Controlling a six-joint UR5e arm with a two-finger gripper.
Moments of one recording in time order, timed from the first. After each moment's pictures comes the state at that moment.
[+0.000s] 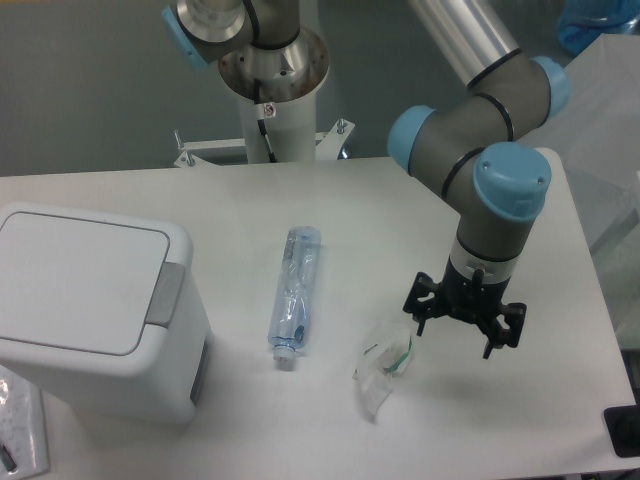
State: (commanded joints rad) arm 2.58 -2.06 -1.37 -1.00 1.30 0.77
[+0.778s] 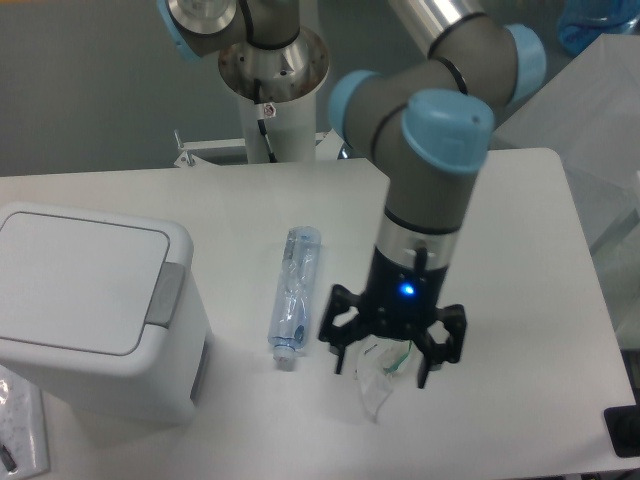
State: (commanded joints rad) arm 2.44 -1.94 -1.29 -1.00 1.16 0.46
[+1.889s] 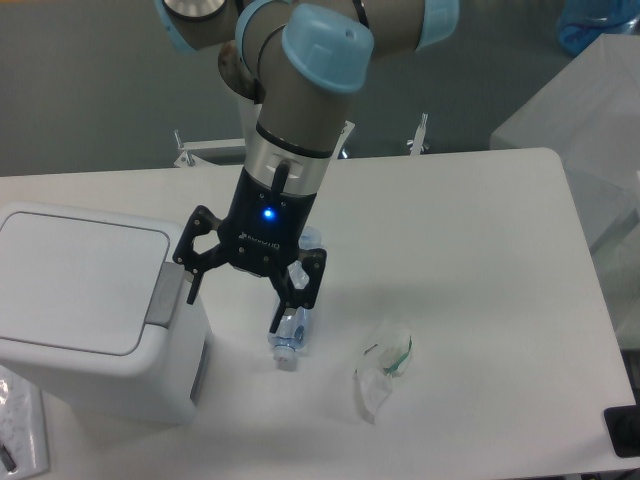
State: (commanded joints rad) arm 2.36 -1.82 -1.50 -0.99 1.04 0.47
